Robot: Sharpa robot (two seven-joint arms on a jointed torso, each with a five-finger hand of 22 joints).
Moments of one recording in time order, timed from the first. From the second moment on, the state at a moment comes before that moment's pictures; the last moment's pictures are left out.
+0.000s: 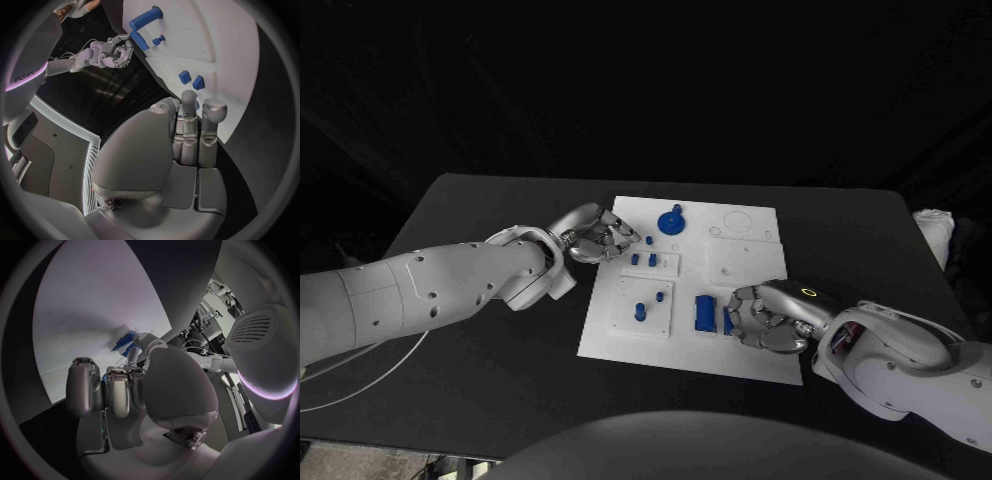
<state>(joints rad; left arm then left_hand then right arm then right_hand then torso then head) 1.15 -0.78 -0.23 1.34 -0.77 -0.35 0.35 1.64 -0.10 0.33 0.28 0.55 1.04 0.12 0.09 0.12 0.85 0.09 0.43 0.07 1.15 -0.01 0.86 0.54 0.10 1.27 0.10 0.92 1.31 1.03 -1.03 -0.23 1.80 -1.50 -0.41 -0.08 1.35 -0.14 0.29 0.17 0.58 0.72 0.04 0.83 0.96 1.47 -0.03 1.57 1.31 1.47 -0.09 1.57 1.31 0.05 1.46 0.03 1.33 1.31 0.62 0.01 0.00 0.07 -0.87</state>
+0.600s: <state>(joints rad) 1.14 -0.78 -0.23 1.34 -0.77 -0.35 0.35 1.64 -0.10 0.33 0.28 0.55 1.04 0.12 0.09 0.13 0.85 0.09 0.43 0.07 1.15 -0.01 0.86 0.54 0.10 1.27 0.10 0.92 1.31 1.03 -1.02 -0.23 1.79 -1.49 -0.41 -0.11 1.34 -0.13 0.25 0.20 0.20 0.71 0.04 0.90 0.97 1.47 -0.03 1.57 1.31 1.47 -0.09 1.57 1.31 0.05 1.46 0.03 1.33 1.31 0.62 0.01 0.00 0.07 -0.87</state>
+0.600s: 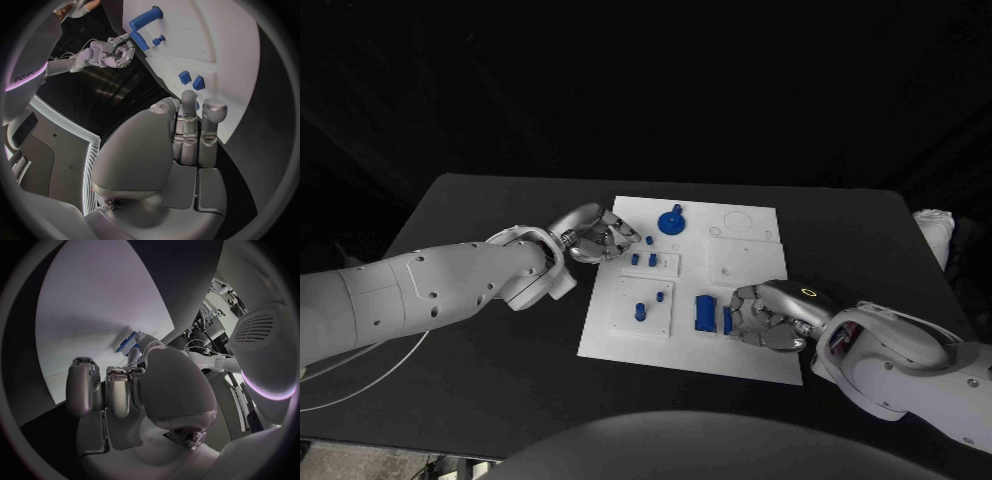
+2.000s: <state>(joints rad) 1.16 -0.86 -0.23 1.50 -0.40 -0.38 0.61 0.77 -0.25 -0.19 0.21 0.04 0.27 -0.05 0.01 0.01 0.03 -0.12 0.02 0.01 0.00 -0.01 0.00 0.00 0.05 0.00 0.10 0.00 0.09 1.19 -1.09 -0.23 1.74 -0.37 -0.43 0.49 0.73 0.11 -0.17 0.20 0.03 0.25 0.00 0.18 0.14 0.01 0.01 0.12 0.14 0.00 0.10 0.00 0.01 0.02 0.00 0.20 0.00 0.01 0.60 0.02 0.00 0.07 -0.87</state>
